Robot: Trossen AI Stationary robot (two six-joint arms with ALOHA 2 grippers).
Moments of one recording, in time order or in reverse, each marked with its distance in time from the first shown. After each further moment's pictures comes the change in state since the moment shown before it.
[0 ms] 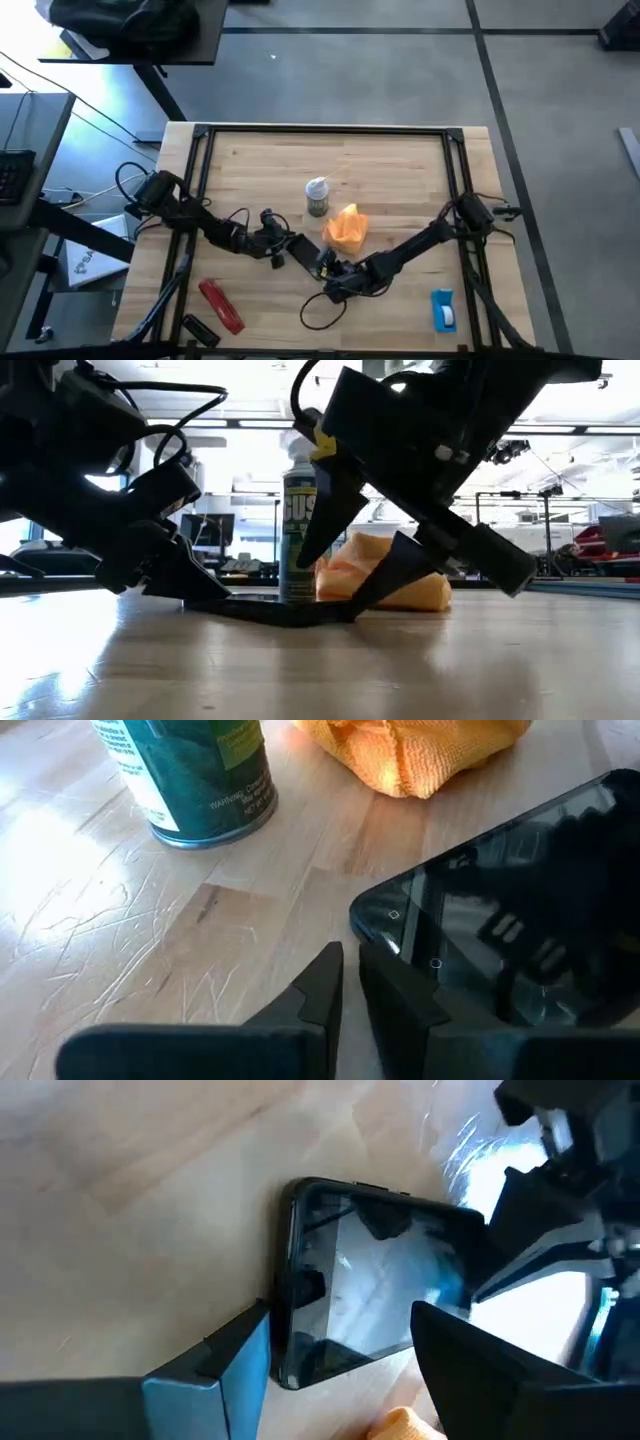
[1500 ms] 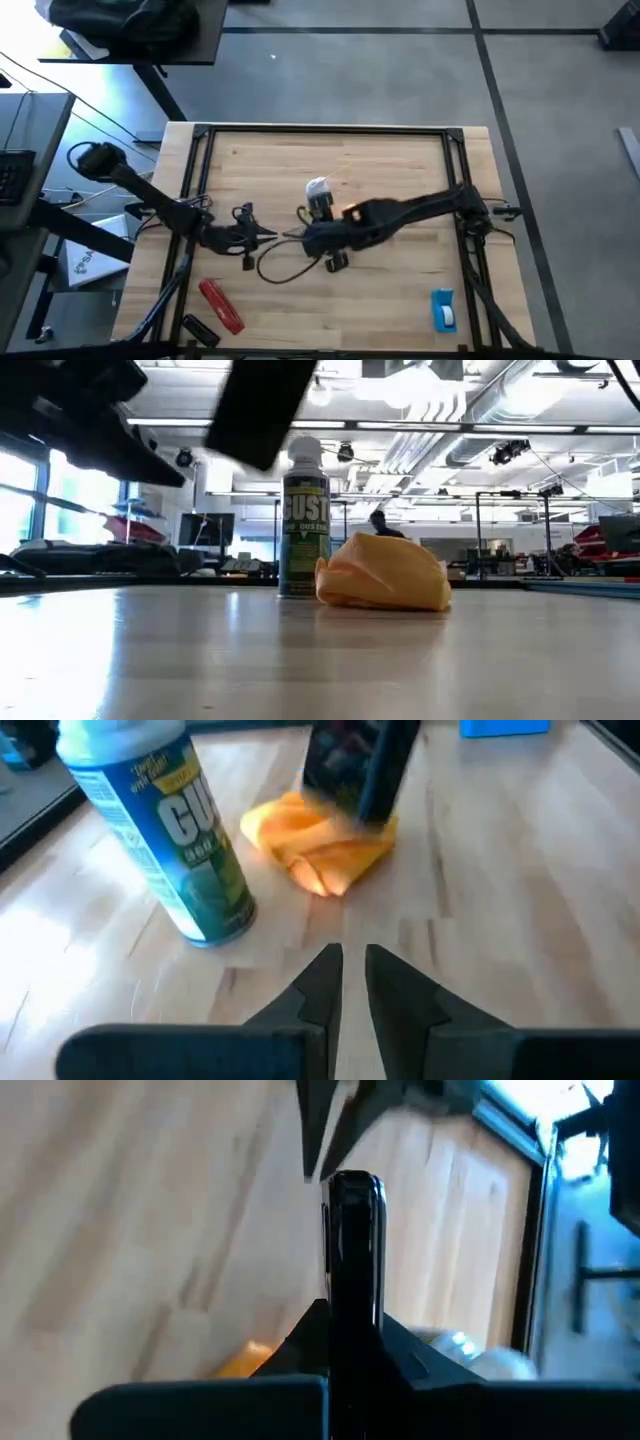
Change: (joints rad) left arm -0.170 -0.786 -0.003 -0.632 -0.016 0.092; right arm -0.152 -0.014 1.011 -0.973 -0.267 0.496
